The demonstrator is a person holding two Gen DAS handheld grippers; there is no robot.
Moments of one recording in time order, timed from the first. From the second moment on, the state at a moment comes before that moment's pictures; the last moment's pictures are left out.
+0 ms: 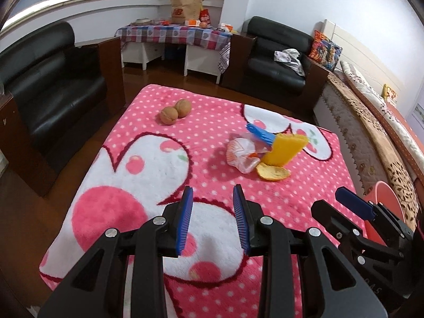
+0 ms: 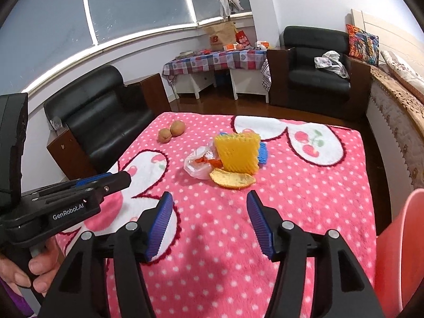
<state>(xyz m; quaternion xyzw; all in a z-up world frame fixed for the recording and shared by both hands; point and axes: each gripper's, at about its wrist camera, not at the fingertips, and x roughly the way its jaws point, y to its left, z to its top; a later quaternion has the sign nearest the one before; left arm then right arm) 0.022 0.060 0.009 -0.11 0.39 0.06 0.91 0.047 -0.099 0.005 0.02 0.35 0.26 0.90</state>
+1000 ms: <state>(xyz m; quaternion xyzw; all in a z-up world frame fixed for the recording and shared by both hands) 0.112 0.069 -0.018 -0.19 0.44 0.05 0.88 0.151 -0.078 -0.021 0.01 0.37 0.21 0.90</state>
